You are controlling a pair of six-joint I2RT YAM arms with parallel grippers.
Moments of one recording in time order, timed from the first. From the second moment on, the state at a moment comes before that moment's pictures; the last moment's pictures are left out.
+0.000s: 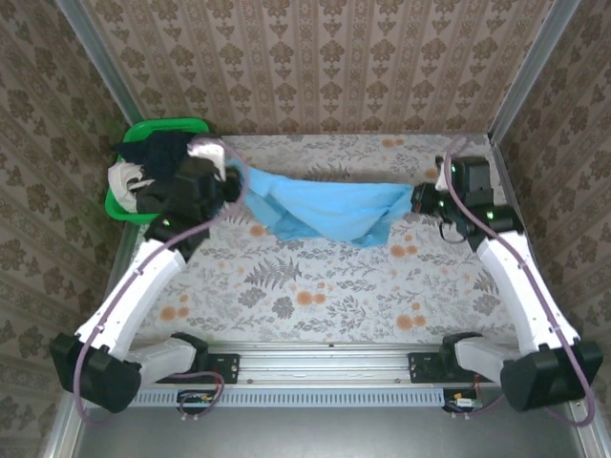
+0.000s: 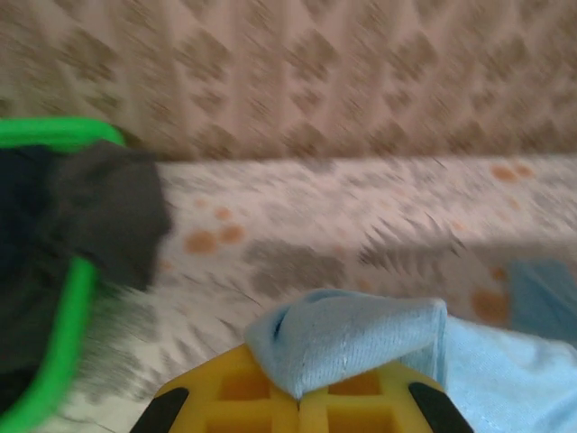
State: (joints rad) left arm -0.37 1.19 1.18 -0.34 -0.18 -0.17; right arm 0.12 1.22 1.24 -0.71 -0.15 0.36
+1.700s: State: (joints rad) left arm -0.60 0.35 0.27 -0.39 -0.13 -0.37; right arm 0.24 1.09 0.91 -0.83 -0.02 0.50
